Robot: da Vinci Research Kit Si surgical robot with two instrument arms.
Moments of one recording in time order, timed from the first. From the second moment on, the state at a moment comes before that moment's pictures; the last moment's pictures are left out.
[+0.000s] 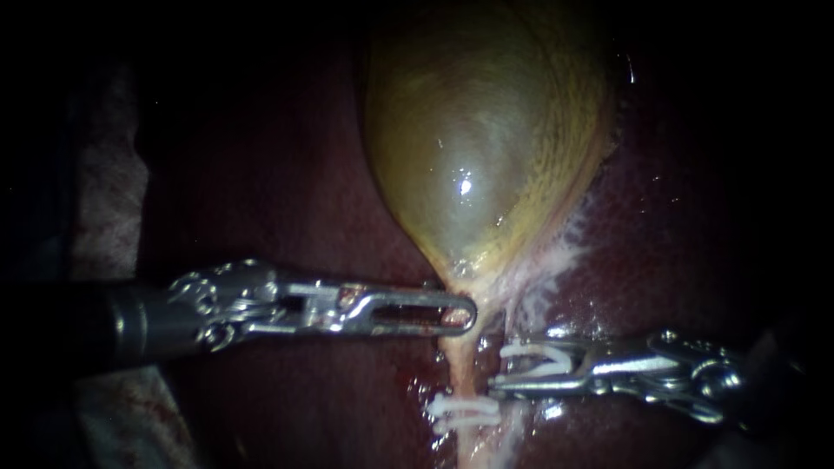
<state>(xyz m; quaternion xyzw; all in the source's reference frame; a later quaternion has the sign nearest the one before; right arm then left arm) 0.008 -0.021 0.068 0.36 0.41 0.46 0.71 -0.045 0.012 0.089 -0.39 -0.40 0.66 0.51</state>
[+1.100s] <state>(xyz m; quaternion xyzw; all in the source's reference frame) 0.012 -0.021 0.071 0.35 0.37 0.46 0.73 -0.044 0.012 0.089 -0.39 -0.40 0.66 0.51</state>
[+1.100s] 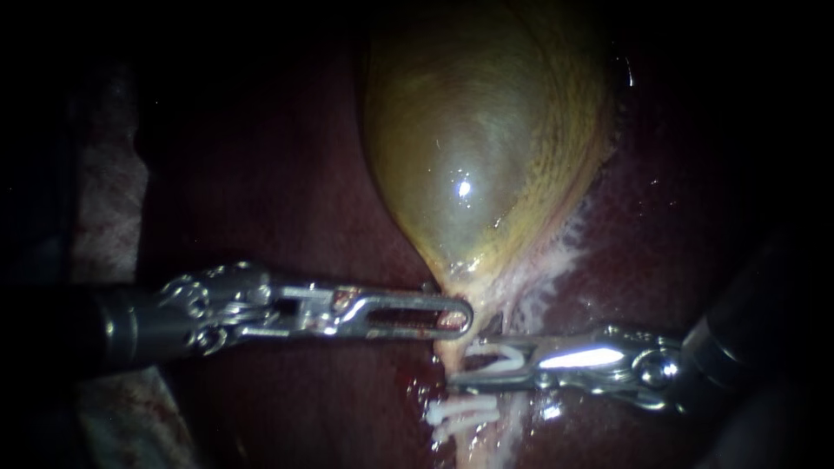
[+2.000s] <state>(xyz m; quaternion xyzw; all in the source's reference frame) 0.012 -0.020 0.072 0.35 0.35 0.46 0.73 -0.044 0.012 0.088 -0.39 -0.40 0.66 0.51</state>
